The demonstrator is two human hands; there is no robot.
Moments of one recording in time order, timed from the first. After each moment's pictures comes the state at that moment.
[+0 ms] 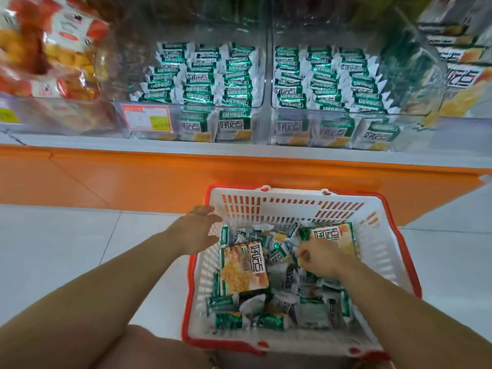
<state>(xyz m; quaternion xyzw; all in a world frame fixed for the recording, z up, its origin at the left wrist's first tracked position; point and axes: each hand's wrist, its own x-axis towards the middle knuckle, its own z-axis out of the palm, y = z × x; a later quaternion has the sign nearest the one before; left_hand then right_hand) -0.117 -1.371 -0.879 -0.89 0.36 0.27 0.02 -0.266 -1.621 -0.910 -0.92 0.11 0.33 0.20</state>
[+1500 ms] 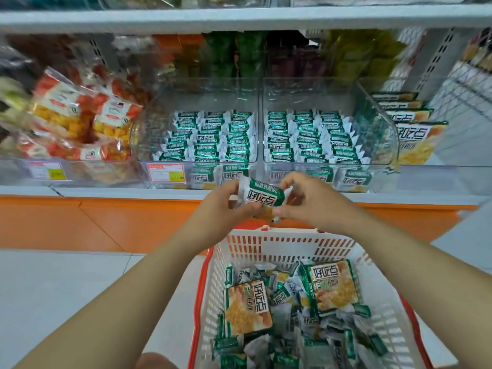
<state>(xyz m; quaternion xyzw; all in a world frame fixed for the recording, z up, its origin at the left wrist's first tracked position) -0.143 -1.418 -0.728 -0.80 0.28 0.18 -0.50 -0.217 -1.602 -0.706 -0.90 0.07 0.04 0.42</state>
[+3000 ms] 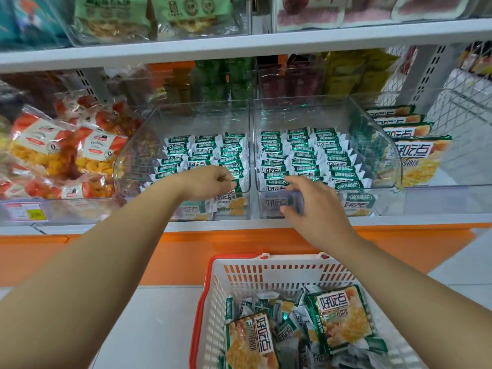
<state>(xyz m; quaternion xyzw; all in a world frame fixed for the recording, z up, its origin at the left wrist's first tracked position) -0.015 -1.458 -0.689 -0.89 0.35 0.24 -0.16 -0.178 -1.628 -0.734 -0.95 0.12 -0.18 0.24</state>
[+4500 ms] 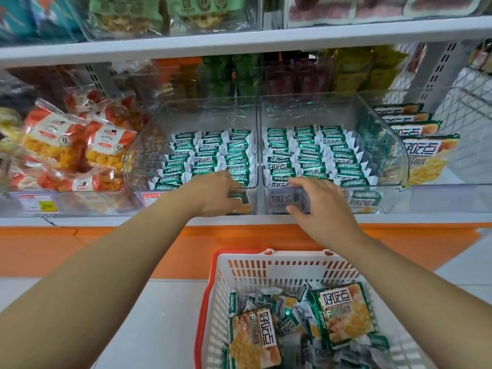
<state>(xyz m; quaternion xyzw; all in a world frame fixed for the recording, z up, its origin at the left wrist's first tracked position) -0.043 -1.452 -0.697 -0.90 0.41 0.12 0.03 -0.183 -1.625 -0.730 -0.96 0.10 -0.16 0.20</state>
